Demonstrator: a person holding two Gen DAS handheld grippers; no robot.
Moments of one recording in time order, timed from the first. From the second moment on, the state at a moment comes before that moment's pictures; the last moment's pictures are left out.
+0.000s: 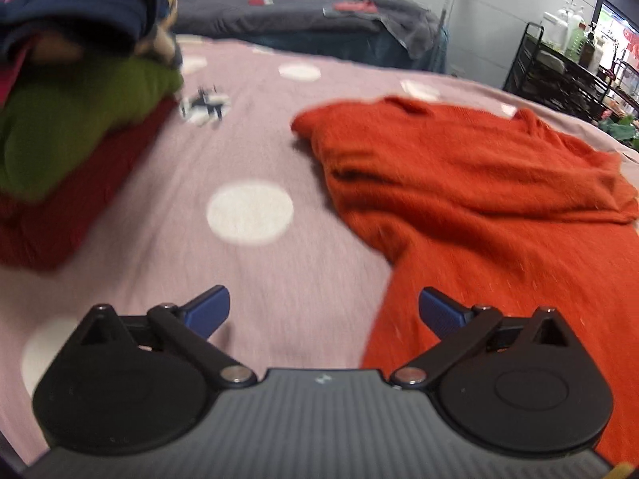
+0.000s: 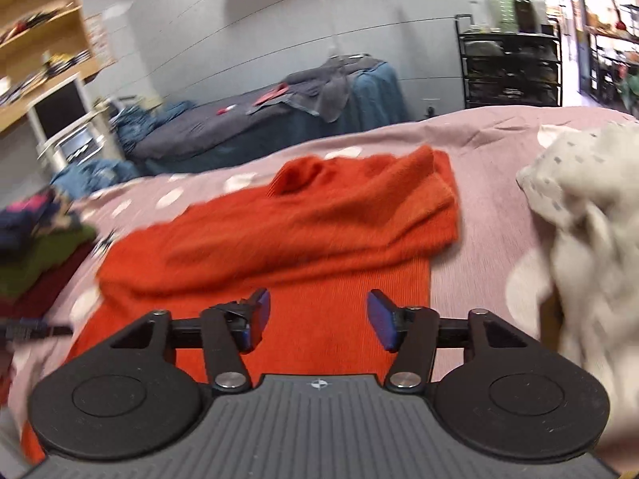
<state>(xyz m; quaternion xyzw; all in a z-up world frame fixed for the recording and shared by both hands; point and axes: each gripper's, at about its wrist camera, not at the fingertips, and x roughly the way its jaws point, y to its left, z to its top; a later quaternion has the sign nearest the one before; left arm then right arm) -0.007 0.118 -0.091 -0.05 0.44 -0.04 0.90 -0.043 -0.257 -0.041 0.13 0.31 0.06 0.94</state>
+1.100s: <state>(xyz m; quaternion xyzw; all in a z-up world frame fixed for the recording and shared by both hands) -0.065 0.115 -0.098 0.04 0.52 -0.21 0.83 -0.179 -0.282 -0.059 0.19 0.42 0.10 0.88</state>
